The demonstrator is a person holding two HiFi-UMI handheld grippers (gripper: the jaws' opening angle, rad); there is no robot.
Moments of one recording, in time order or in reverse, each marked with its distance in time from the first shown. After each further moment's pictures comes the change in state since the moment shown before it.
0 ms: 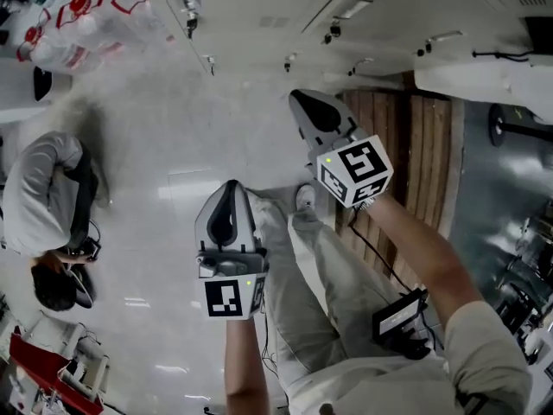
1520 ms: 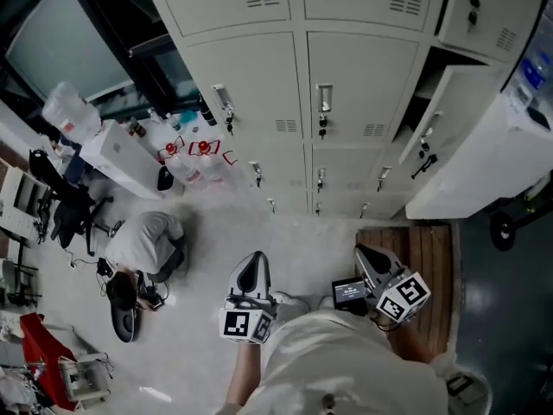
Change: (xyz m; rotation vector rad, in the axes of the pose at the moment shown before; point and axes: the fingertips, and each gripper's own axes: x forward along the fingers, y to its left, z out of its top) left arm -0.140 -0.223 0.272 0.154 -0.225 0.013; right arm -0.420 0.025 0.217 0.110 -0.334 0.214
